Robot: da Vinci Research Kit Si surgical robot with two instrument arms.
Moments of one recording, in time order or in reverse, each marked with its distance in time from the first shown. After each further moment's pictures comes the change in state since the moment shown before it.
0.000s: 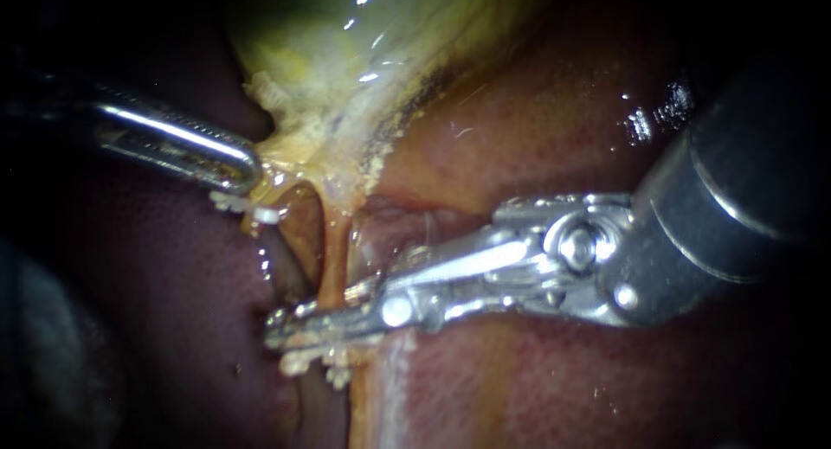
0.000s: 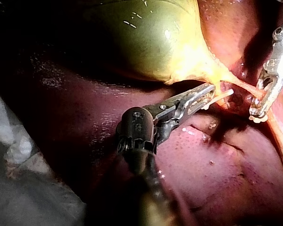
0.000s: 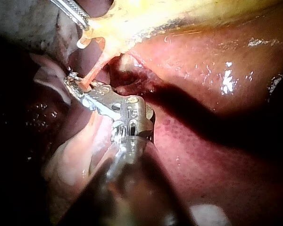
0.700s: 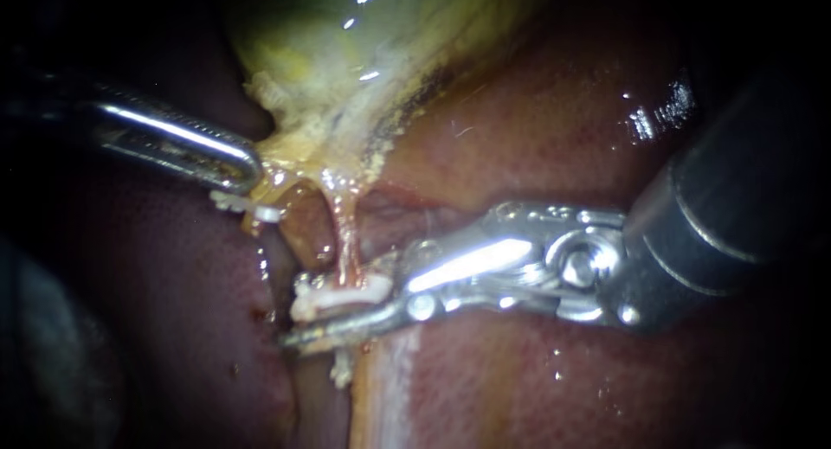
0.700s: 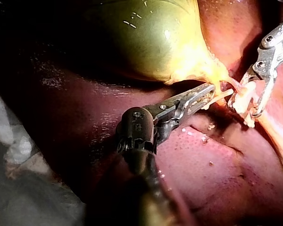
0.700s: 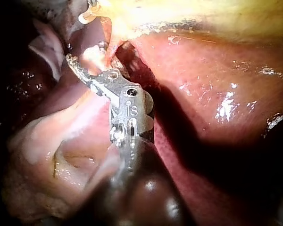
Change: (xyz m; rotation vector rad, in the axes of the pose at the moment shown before) right arm -0.003 0.005 0.001 -0.016 0.062 -0.332; left arm 0.000 0.000 0.000 0.000 0.000 0.000
